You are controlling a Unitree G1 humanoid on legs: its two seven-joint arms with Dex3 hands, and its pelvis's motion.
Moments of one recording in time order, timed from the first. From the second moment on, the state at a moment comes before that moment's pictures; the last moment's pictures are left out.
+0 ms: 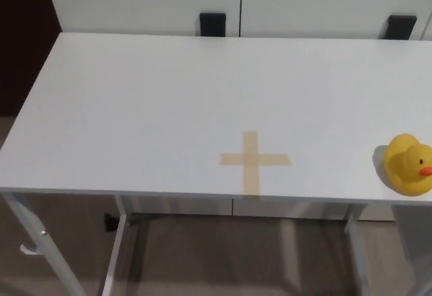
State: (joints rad) left_arm -0.11 0.59 -0.05 1.27 0.24 -0.12 0.05; right_arm 0.20 -0.75 -0.44 1.12 0.07 -0.23 0.18
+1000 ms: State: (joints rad) left_arm -0.11 0.59 -0.06 1.29 0.26 -0.12 0.05; right_arm -0.23 -0.76 -0.46 0.60 0.22 -0.24 0.28
